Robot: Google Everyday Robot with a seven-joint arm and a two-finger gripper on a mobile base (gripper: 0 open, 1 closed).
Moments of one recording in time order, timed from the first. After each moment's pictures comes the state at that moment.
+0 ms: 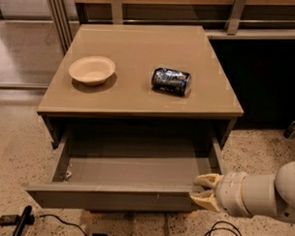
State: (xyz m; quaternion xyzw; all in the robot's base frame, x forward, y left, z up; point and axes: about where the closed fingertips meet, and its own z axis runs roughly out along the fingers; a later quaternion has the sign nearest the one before) arm 0.391 -0.150 0.677 -0.49 0.79 0.16 0.32
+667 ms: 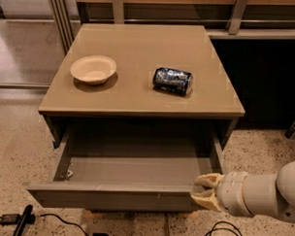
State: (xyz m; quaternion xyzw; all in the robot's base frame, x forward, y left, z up) arm 0.391 -0.150 0.680 -0.49 0.79 0.16 0.32
